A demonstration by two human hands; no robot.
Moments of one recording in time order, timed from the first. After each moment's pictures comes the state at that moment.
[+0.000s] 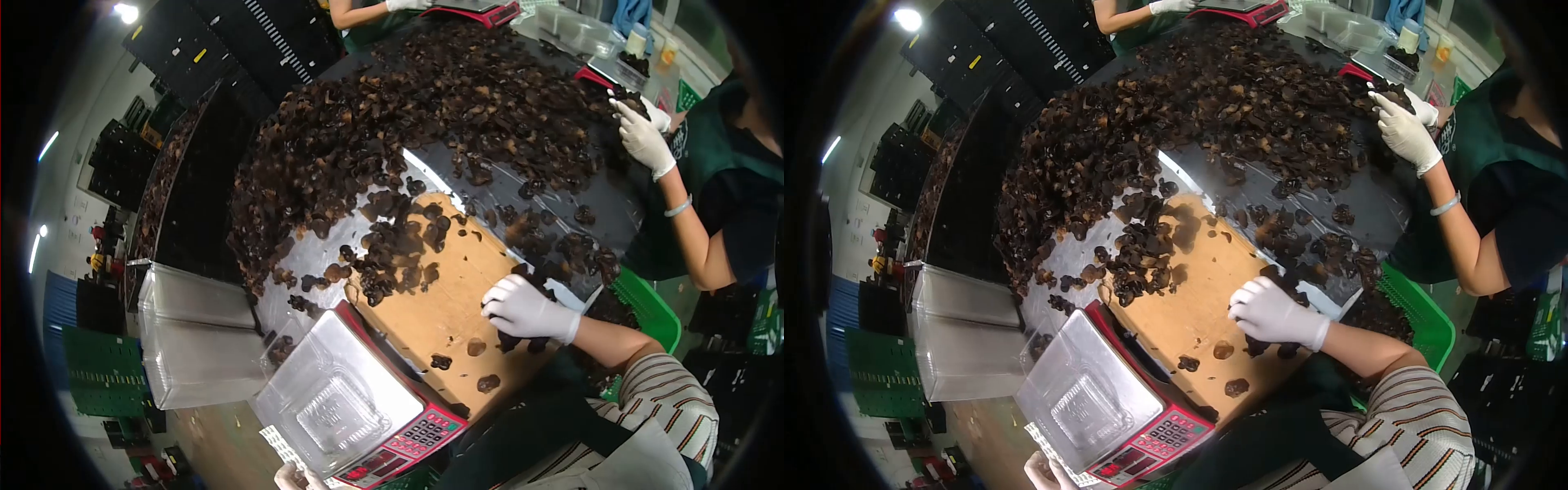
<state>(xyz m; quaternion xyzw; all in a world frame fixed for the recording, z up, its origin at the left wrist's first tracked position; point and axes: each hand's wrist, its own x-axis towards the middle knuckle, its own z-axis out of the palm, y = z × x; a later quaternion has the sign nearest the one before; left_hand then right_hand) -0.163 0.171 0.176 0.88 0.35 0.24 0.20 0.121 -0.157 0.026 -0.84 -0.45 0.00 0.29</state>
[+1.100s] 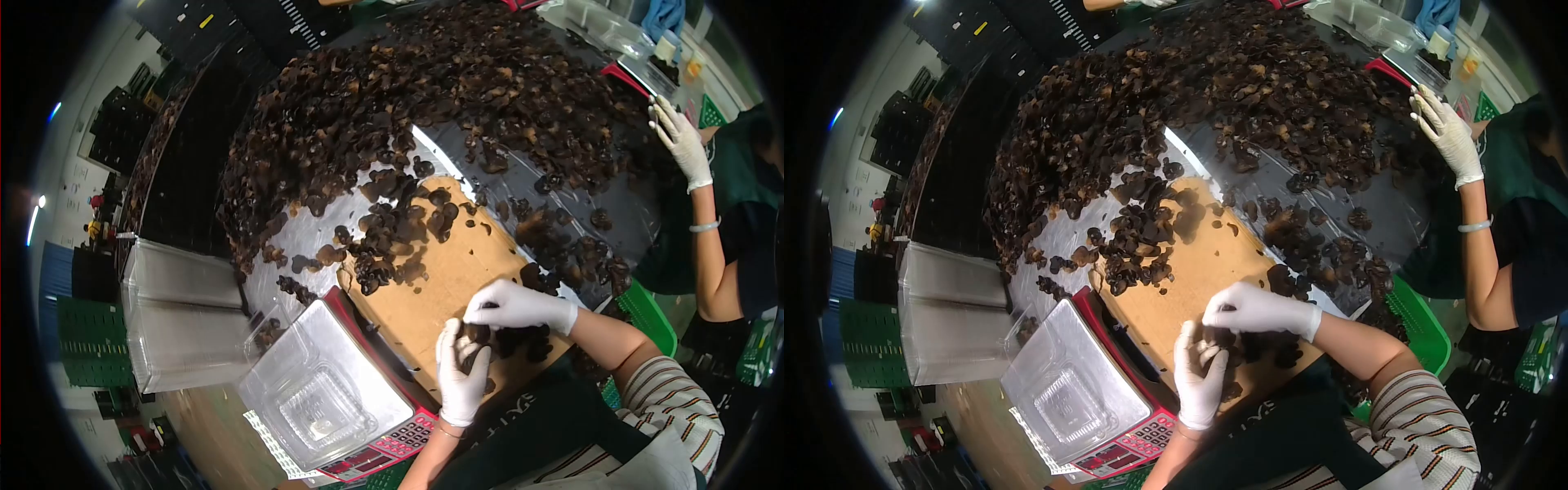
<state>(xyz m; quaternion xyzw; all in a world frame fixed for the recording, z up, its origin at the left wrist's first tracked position) 0.003 -0.009 0.034 0.66 0.18 0.08 0.73 0.152 -0.129 0.053 -0.68 -0.24 0.43 0.54</state>
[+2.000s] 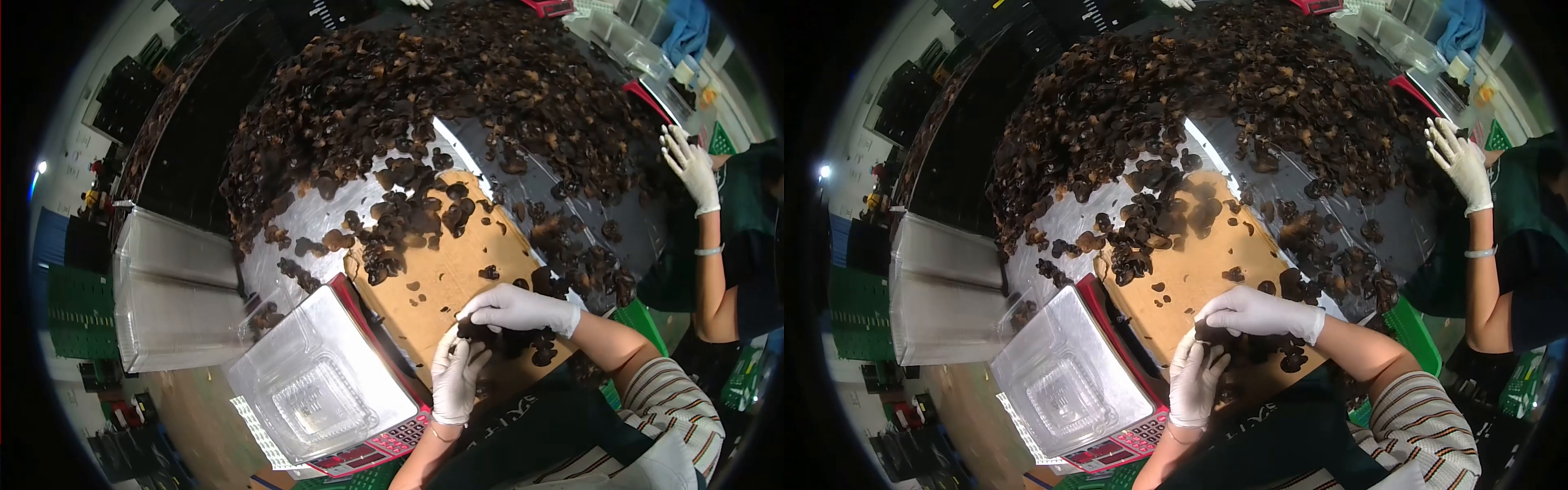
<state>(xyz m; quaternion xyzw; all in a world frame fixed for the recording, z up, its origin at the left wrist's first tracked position) 0.003 0.009 0.039 0.27 0.30 0.00 0.92 0.155 -0.113 0.054 -0.66 -0.25 0.50 0.51</state>
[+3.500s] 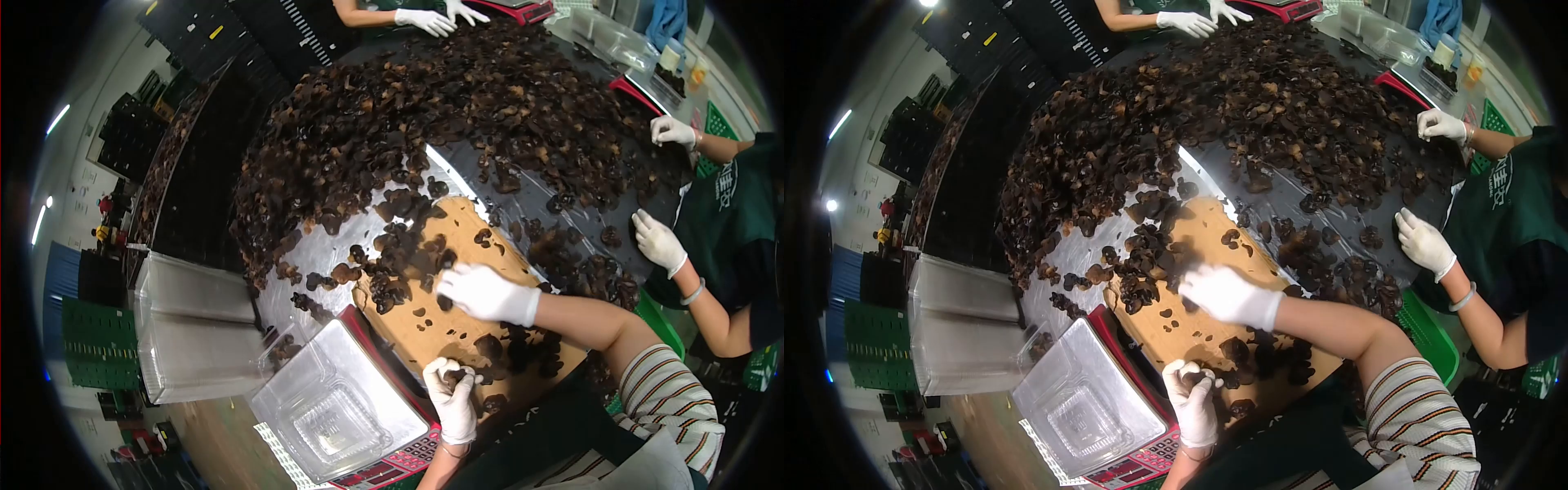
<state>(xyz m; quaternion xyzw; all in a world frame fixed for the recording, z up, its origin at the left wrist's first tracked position) -0.002 0.010 0.046 0.44 0.26 0.11 0.85 0.196 -0.073 0.019 -0.83 -0.51 0.06 0.20</state>
